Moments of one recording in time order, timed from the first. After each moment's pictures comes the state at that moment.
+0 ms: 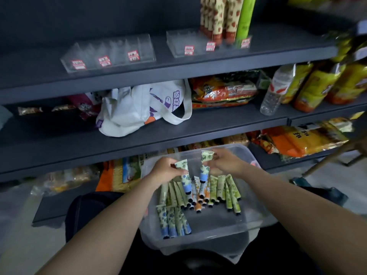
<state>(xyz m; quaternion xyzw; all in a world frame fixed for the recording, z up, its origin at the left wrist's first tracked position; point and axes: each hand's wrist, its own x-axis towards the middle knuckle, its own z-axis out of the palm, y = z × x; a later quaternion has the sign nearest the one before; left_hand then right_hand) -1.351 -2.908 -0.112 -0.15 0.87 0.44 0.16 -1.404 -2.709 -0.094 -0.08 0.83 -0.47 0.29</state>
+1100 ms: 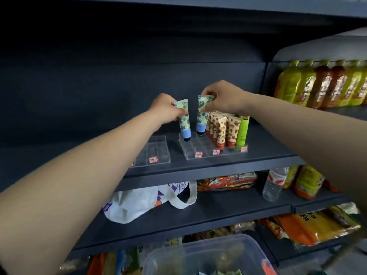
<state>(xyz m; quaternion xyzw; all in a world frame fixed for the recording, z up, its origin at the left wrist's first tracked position) -1.515 -2.952 0.234 -0.04 0.88 0.43 -0.17 -1.528 -2.774 0.274 -0.30 0.91 -0.27 -0.07</state>
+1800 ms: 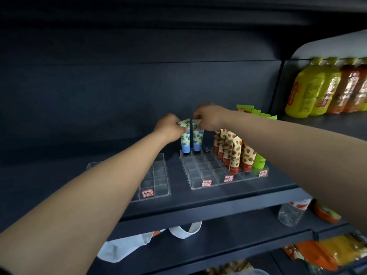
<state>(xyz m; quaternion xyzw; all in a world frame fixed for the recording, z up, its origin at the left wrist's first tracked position) -1.624 -2.971 0.197 -0.06 0.93 0.34 -0.11 -1.658 -2.837 0.239 -0.30 0.95 -0.04 -0.04</state>
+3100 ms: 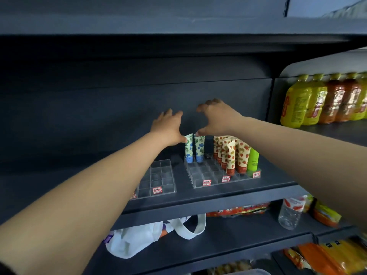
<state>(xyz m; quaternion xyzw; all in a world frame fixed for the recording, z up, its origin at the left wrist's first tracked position) -1.564 -2.967 0.246 -0.02 0.99 0.05 -0.15 -1.601 -2.808 0.270 -0.31 0.93 -0.02 -0.19</state>
